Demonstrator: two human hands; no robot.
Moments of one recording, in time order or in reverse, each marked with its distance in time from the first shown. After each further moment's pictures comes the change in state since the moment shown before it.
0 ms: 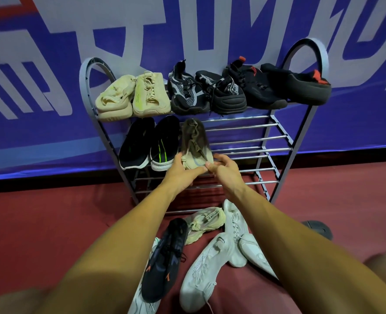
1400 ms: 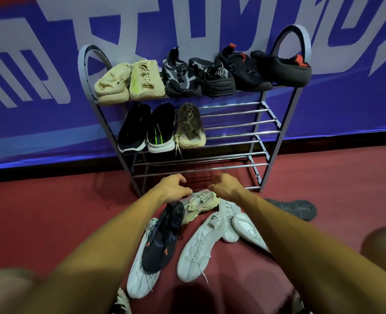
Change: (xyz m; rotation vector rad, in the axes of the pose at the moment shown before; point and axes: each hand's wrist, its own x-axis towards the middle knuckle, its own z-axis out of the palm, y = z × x) left_hand -0.048 -0.053 -0.002 0.539 -0.227 -0.138; right_hand -0.059 0.037 -0.035 -0.957 -0.155 0.132
